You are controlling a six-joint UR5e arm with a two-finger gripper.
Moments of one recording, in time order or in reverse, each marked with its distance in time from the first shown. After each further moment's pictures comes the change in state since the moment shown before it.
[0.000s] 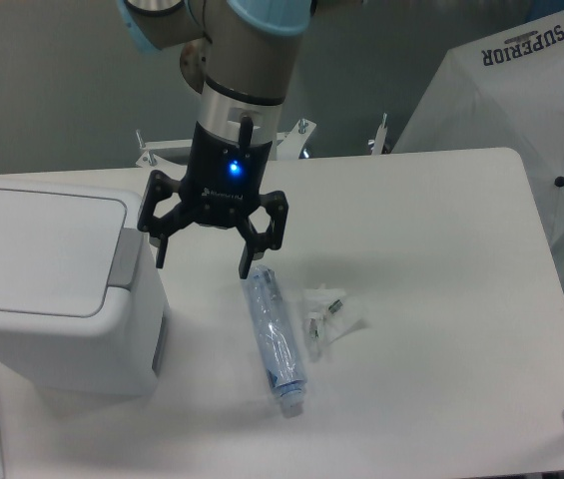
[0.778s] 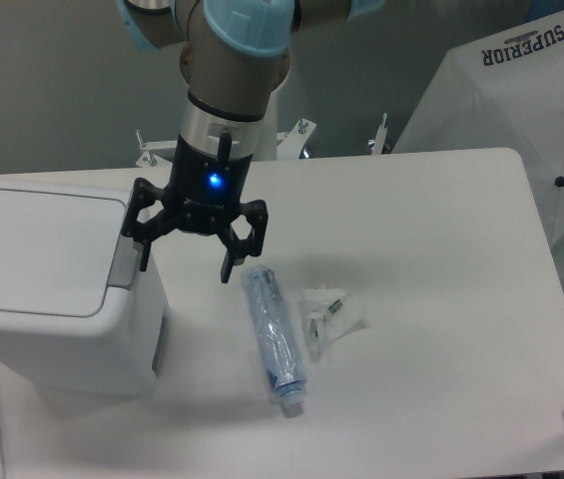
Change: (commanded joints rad) arm -0.023 0.003 -0.038 0.012 0.002 0.008
